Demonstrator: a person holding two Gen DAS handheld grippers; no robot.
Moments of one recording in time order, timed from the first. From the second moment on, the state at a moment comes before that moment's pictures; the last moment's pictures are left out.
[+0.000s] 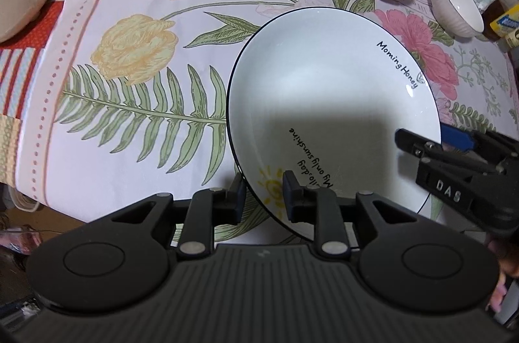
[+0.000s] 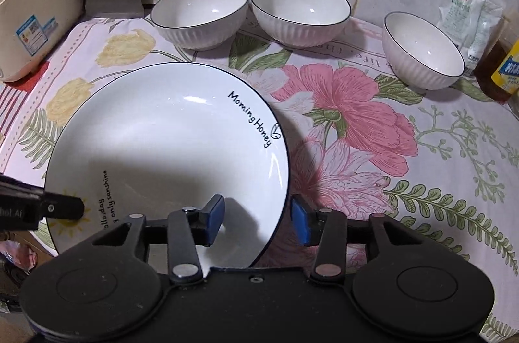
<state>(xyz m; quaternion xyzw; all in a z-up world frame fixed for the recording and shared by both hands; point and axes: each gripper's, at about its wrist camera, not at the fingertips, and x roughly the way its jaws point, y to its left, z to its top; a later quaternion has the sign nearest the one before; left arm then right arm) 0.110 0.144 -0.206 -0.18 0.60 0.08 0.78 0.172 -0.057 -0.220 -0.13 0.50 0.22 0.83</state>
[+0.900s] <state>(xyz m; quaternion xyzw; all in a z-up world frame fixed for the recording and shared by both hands) 0.054 0.093 -0.074 -0.07 0.60 0.06 0.80 0.110 -0.102 -0.094 -0.17 0.49 0.31 0.79</state>
